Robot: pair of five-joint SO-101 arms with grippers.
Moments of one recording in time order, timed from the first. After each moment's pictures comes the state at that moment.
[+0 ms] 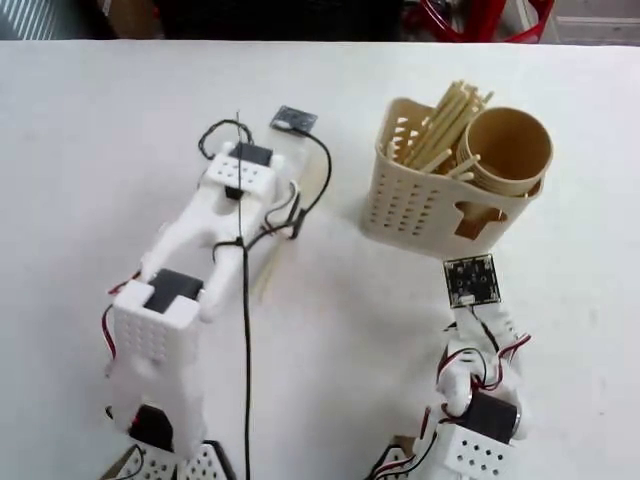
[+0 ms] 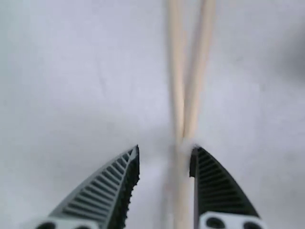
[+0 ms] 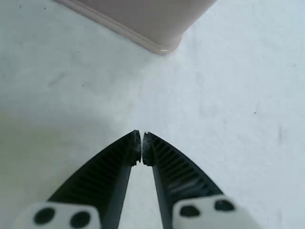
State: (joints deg) left arm 11.1 31.2 -9.0 68.4 -3.1; right arm 18.2 -102.5 95.7 62.9 31.9
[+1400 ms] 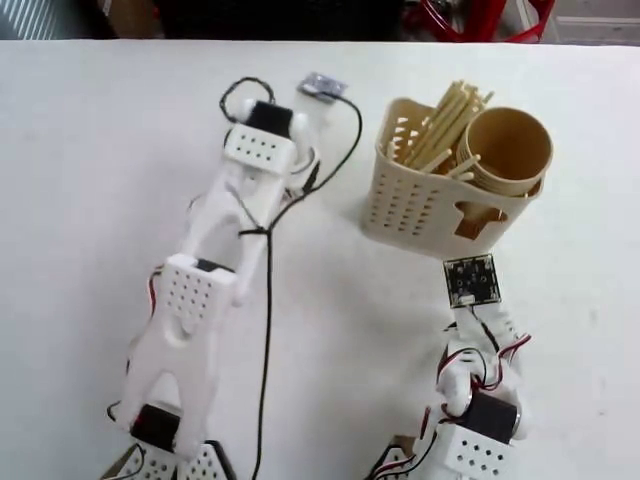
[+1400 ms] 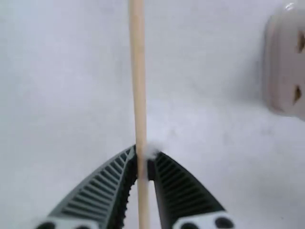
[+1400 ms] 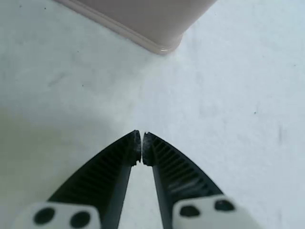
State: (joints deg) left arm 13.0 55.1 -67.8 100.4 -5.8; right arm 18.2 -102.5 95.7 62.9 31.9
